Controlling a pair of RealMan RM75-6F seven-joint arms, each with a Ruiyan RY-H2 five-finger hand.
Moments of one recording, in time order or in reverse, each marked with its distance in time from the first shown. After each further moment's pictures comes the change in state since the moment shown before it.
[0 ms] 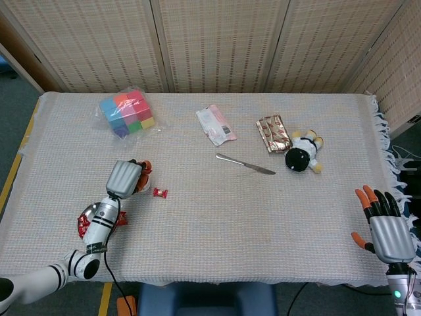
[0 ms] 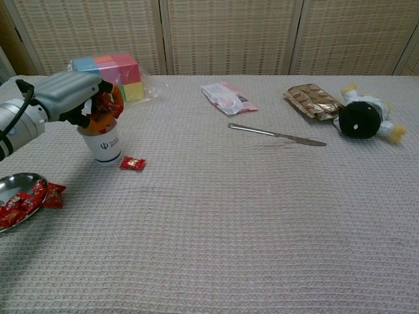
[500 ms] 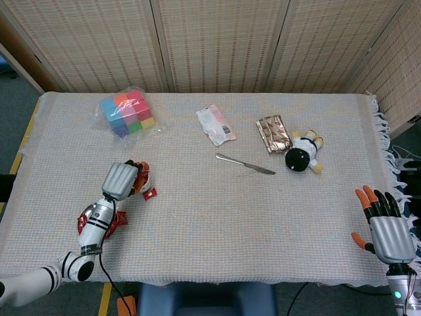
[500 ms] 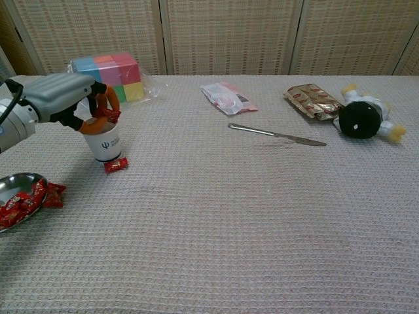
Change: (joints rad) left arm 0.016 0.047 0.014 -0.047 0.000 -0.017 -0.030; right arm -0.002 0.001 -0.001 -0.002 -0.005 0.004 0.000
